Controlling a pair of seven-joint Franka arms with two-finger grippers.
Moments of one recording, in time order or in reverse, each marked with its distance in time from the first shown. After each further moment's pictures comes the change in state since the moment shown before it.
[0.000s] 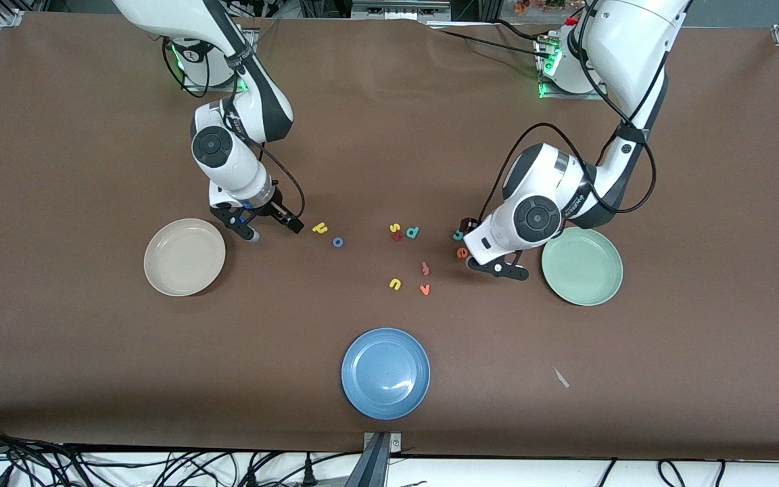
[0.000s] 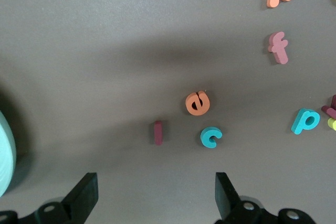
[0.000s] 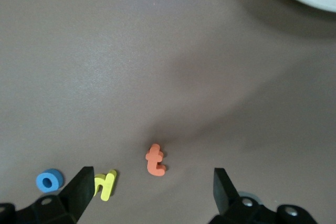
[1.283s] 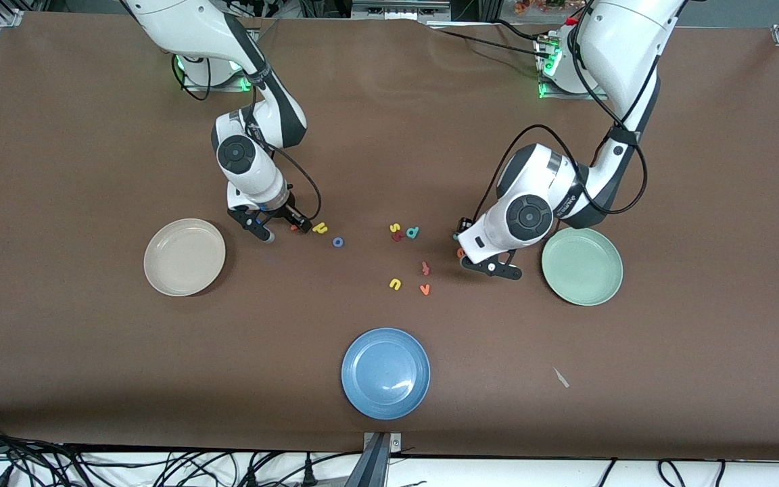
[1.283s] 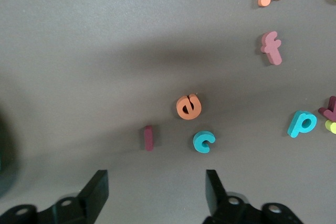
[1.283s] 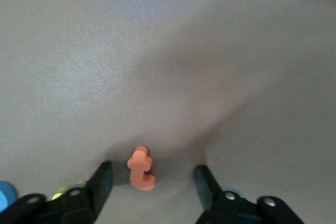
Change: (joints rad) left arm -0.018 0.017 0.000 -0.002 0.000 0.028 -0.001; right arm 0.037 0.102 0.004 0.003 0.000 0.081 0.025
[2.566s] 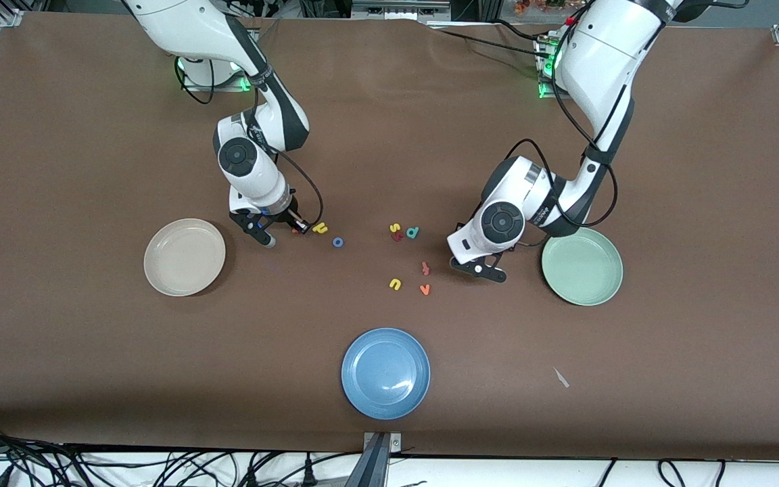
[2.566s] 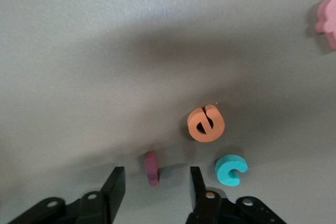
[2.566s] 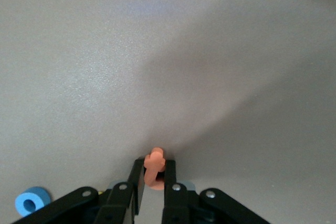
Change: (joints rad) left arm -0.032 0.102 0.006 -0.017 0.108 0.087 -0.003; right arm 0.001 0.014 0.000 0.046 0.000 -0.007 0.041
